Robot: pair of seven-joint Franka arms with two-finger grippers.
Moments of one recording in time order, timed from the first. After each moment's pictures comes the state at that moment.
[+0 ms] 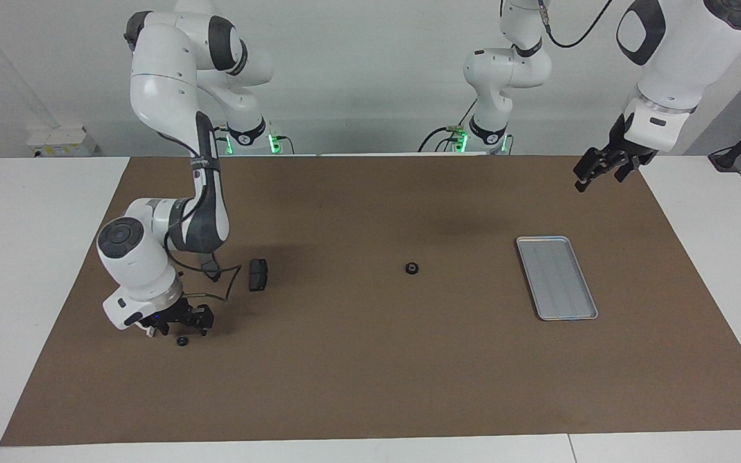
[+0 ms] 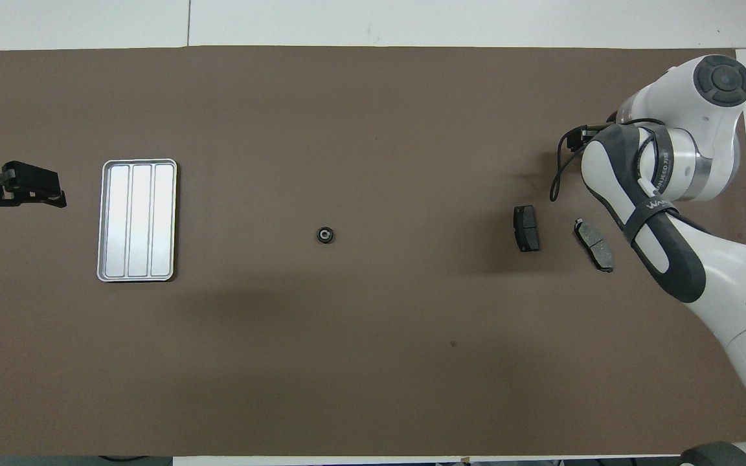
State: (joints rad) left arm -0.11 -0.04 0.08 -1.67 0.00 1.63 -0.23; right arm 0.07 0.59 -0.14 -1.59 0.04 2.26 -0.02
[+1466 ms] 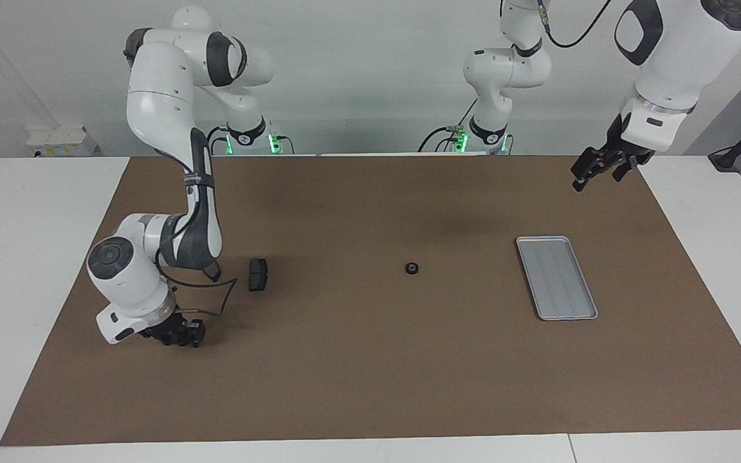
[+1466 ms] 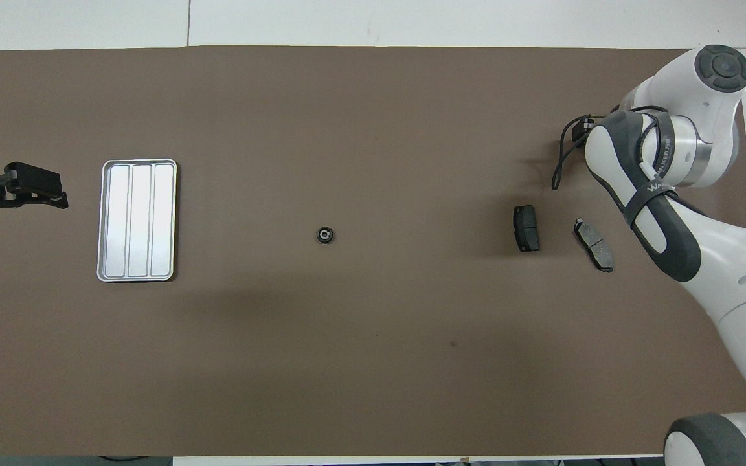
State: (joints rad) left arm -0.11 -0.04 0.07 -1.67 0.00 1.62 -0.23; right arm 0.04 0.68 -0.13 -1.47 0.06 2.20 0.02
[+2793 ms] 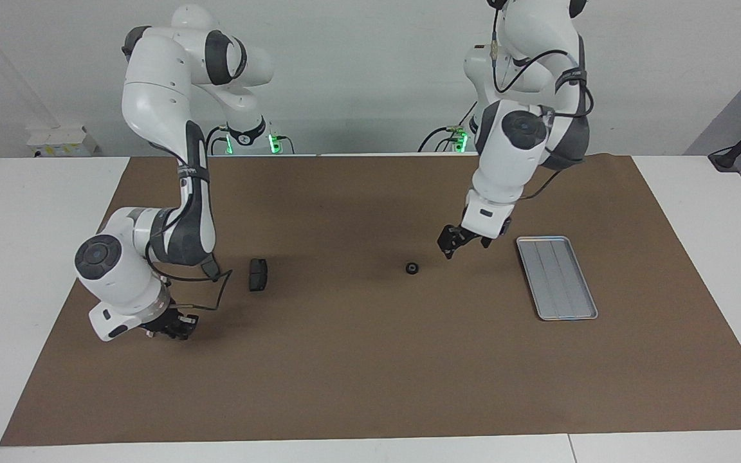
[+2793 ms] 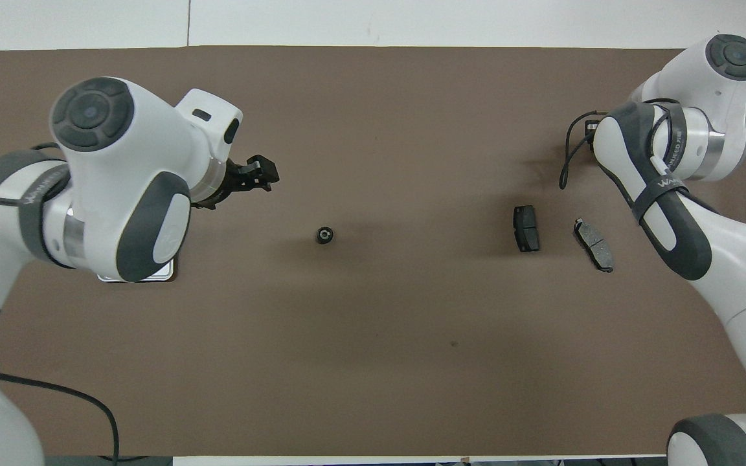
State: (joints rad) left arm -0.49 0.30 0.04 -1.74 -0.06 2.08 -0.70; right arm 0.03 0.65 -0.12 -1.39 0.06 1.99 0.02
